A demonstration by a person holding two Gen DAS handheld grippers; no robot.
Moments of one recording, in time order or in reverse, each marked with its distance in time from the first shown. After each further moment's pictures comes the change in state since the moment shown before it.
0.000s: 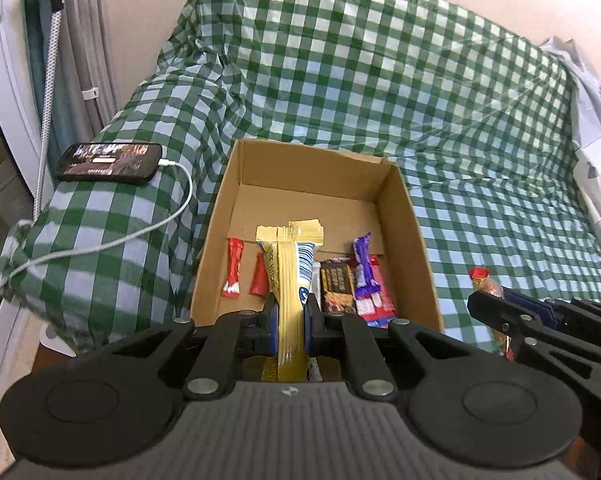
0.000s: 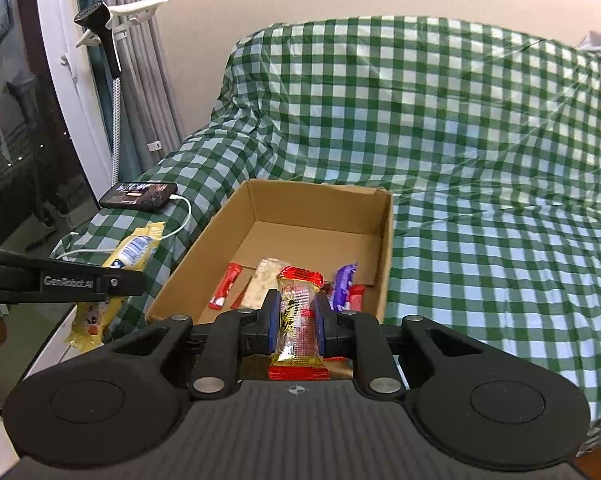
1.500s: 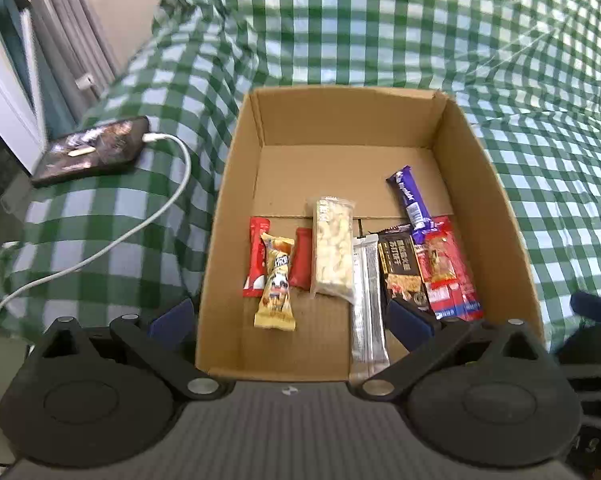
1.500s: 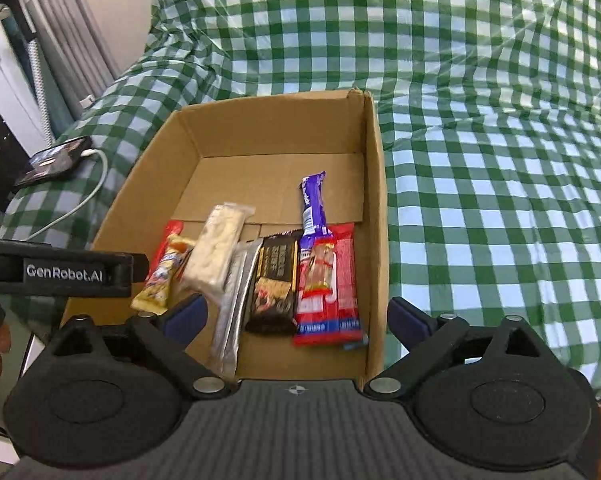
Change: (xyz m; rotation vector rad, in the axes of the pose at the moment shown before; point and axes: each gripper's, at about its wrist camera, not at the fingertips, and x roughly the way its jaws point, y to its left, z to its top) left arm 0.097 -0.010 0.004 0.126 0.125 0.160; right arm 0.106 -0.029 -0.018 0.141 0.199 -0.080
